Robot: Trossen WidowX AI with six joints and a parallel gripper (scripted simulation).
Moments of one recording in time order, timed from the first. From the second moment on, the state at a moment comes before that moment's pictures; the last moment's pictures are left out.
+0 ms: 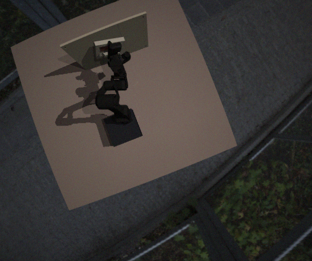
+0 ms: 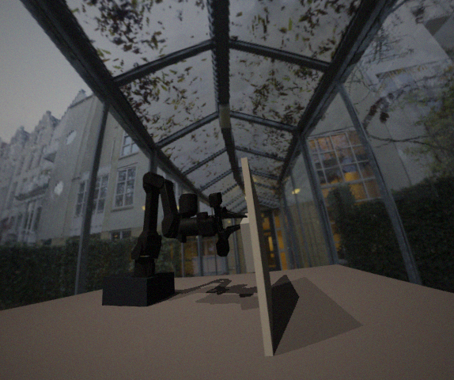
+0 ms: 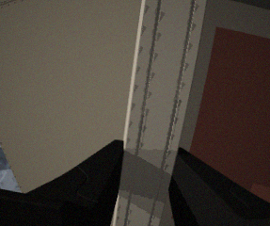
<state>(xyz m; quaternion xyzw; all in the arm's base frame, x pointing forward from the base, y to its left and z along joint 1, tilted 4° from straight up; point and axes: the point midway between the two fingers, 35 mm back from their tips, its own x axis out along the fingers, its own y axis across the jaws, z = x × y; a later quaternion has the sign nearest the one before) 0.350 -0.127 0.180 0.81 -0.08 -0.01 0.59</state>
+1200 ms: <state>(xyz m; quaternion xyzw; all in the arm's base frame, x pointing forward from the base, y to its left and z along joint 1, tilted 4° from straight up) 0.350 -0.124 0.180 0.81 -0.07 -0.01 0.59</state>
